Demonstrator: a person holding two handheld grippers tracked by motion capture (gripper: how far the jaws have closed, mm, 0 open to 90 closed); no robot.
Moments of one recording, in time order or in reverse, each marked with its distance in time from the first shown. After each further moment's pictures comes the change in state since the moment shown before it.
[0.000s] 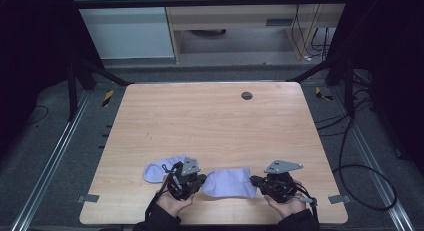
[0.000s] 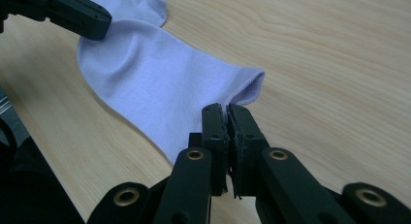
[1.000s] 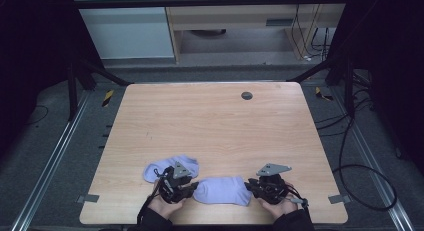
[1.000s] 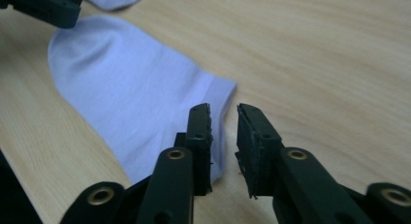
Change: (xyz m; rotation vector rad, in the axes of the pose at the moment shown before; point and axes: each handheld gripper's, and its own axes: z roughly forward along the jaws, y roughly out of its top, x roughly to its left) left arm 0.019 -0.023 0.003 0.008 0.061 -0.026; right arm -0.002 -0.014 0.026 0.037 -0.029 0.018
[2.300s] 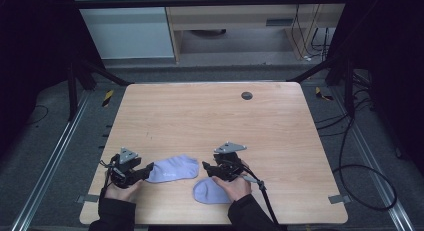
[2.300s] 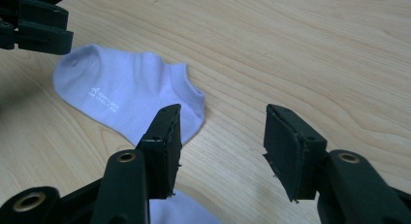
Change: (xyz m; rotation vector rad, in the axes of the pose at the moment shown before) left arm 0.121 -0.039 -0.046 -0.074 0.253 -0.193; right arm 0.056 0.087 0.082 -0.101 0.007 0.036
